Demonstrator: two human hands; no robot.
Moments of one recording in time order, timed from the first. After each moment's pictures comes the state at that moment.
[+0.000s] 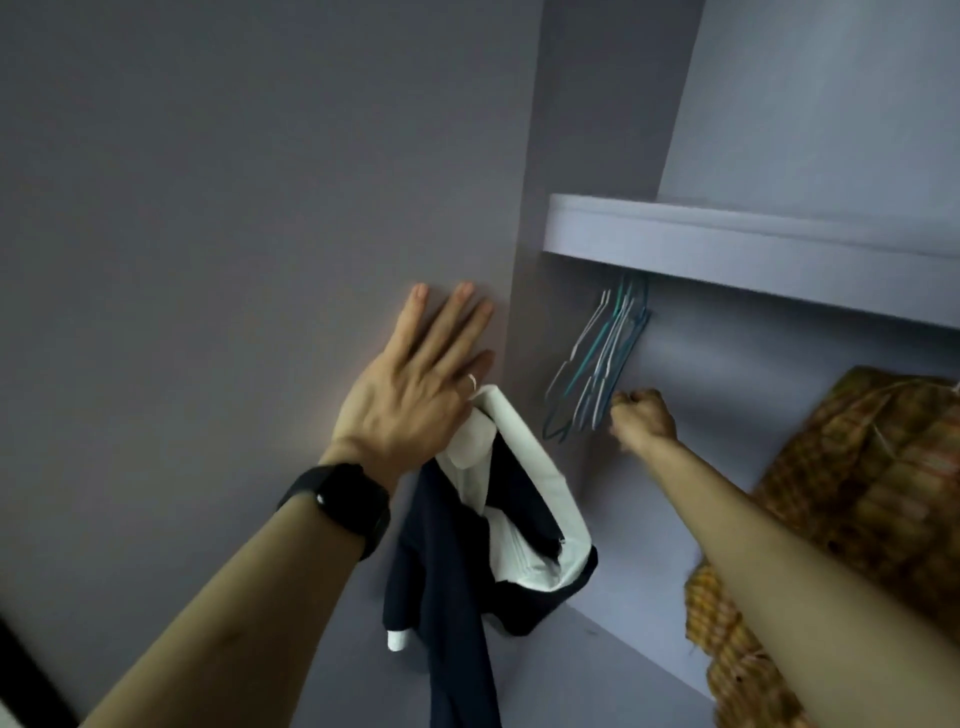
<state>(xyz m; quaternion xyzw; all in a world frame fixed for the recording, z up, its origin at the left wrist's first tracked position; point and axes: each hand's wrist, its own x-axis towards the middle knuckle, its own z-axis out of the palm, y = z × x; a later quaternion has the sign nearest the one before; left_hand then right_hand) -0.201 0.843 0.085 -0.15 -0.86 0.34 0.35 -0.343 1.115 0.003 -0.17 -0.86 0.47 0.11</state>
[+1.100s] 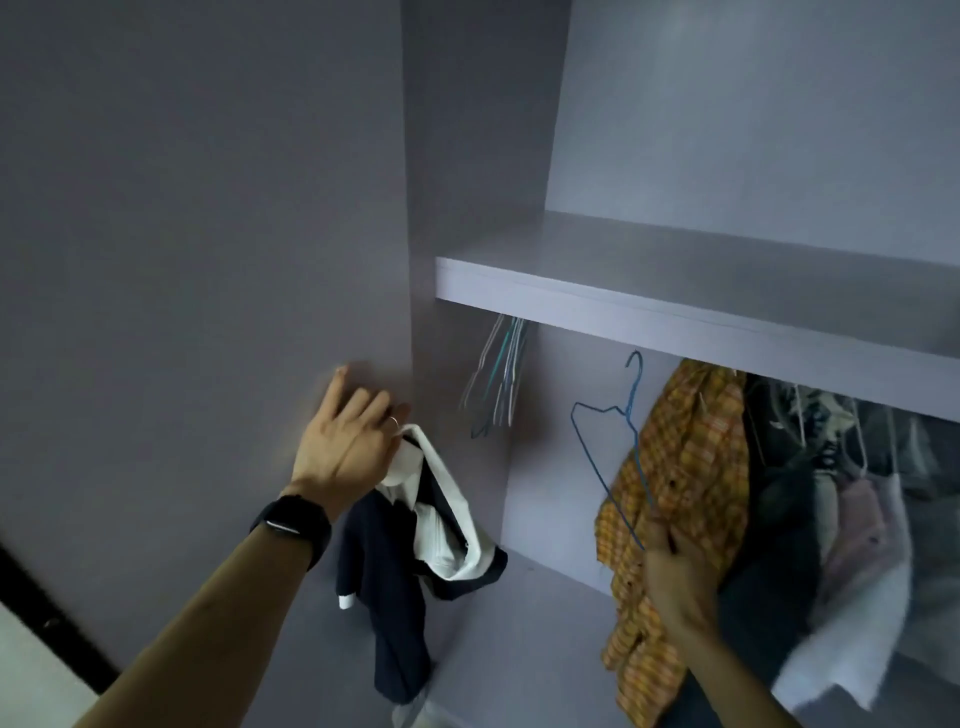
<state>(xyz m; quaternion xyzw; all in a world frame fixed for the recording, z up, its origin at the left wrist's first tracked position) -0.192 0.844 0.081 -0.19 -0.89 0.12 0.39 -0.093 1.194 0.006 -0.24 -0.82 0.49 0.18</state>
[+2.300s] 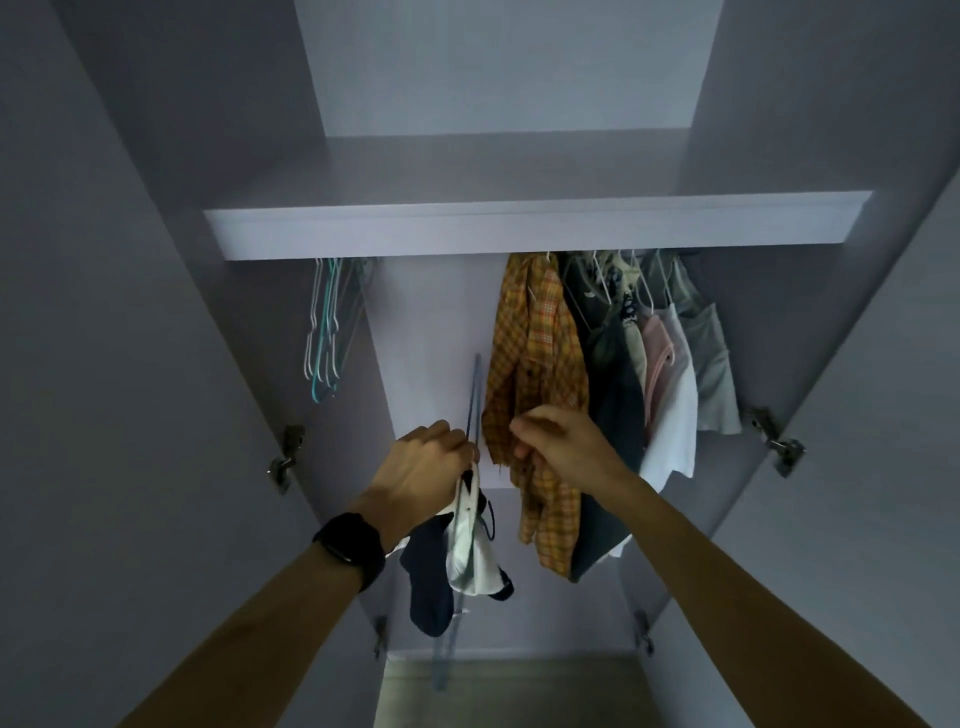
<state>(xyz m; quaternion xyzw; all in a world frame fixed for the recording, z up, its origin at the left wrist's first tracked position) -0.120 1.021 0.036 -0.54 -0.82 -0.02 0.18 -0.019 1.206 0.037 -0.16 -0.80 0.57 0.11</state>
